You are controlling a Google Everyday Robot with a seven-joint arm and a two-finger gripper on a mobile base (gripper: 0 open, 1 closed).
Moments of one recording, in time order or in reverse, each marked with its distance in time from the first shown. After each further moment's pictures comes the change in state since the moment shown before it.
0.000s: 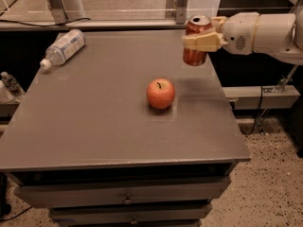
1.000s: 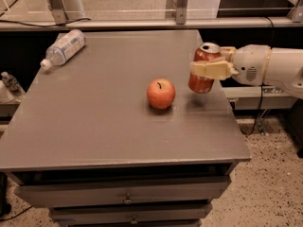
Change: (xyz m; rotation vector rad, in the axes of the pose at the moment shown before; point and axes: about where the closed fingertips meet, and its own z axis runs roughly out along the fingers) arm 0.050 0.043 -0.039 0.011 -0.004 0.150
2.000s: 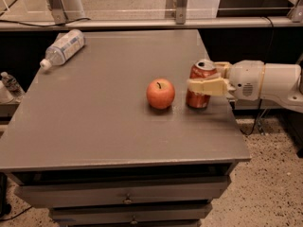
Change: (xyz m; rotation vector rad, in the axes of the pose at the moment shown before) arm 0.036 0.021 0.003 -0.064 0.027 -0.010
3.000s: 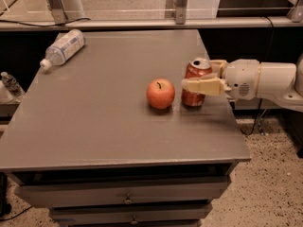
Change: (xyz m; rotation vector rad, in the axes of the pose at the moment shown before) arm -0.007 0.011 0.009 -0.050 -0.017 -0.034
